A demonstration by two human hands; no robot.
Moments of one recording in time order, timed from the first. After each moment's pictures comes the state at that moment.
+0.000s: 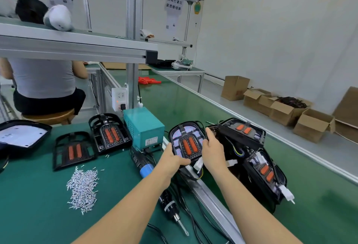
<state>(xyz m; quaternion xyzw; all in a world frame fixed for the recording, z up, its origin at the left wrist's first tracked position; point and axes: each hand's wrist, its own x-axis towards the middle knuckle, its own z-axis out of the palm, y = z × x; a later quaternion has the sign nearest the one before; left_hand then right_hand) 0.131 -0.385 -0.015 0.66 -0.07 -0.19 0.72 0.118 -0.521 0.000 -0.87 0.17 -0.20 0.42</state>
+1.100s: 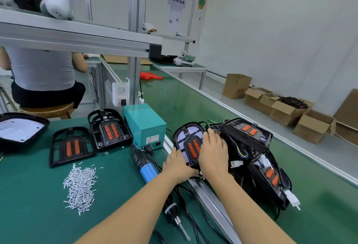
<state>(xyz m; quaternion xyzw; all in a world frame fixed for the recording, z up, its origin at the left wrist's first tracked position) 0.156 -0.412 -0.047 0.92 -0.14 -0.16 0.33 0.133 -0.526 -0.025 -0.97 0.13 -0.18 -0.03</state>
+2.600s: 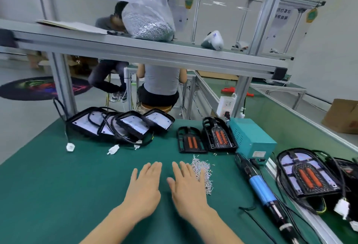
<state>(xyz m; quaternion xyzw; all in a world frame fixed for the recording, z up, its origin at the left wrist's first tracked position) 0.026 -0.091 -0.039 0.99 0.04 0.00 0.16 0.063 -0.220 -0.050 -0.98 -0.19 0.01 0.09</state>
